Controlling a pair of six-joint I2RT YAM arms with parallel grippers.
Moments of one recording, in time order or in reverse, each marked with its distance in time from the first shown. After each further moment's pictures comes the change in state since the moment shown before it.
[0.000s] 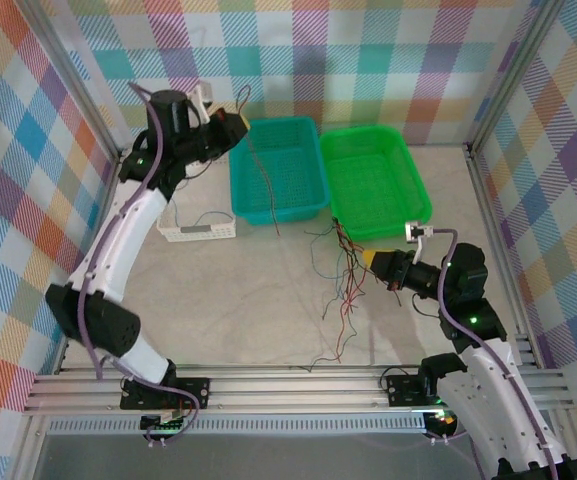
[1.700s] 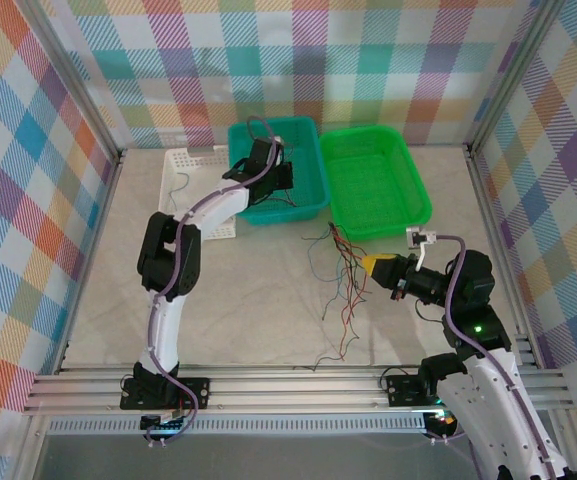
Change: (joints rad) left arm -0.180 0.549 -0.008 0.172 -0.416 0.303; right arm 0.008 -0.060 0.002 -0.005 -0.077 0.000
